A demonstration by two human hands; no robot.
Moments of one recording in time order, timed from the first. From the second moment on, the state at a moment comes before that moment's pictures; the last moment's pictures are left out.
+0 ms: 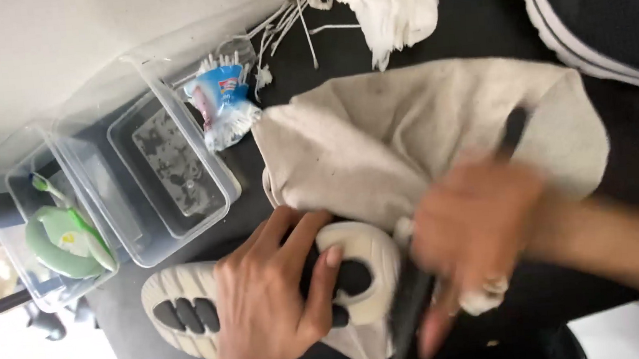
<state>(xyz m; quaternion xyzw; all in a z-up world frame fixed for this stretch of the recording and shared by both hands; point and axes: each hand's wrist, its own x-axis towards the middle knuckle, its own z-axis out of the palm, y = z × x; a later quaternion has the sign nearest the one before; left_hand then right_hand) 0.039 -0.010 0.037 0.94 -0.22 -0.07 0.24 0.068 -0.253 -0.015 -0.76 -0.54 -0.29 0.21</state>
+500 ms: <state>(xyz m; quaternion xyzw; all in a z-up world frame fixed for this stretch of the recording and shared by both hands) 0.032 -0.008 0.036 0.94 -0.21 -0.11 0.26 0.087 -0.306 -0.049 -0.81 -0.50 -0.28 0.15</state>
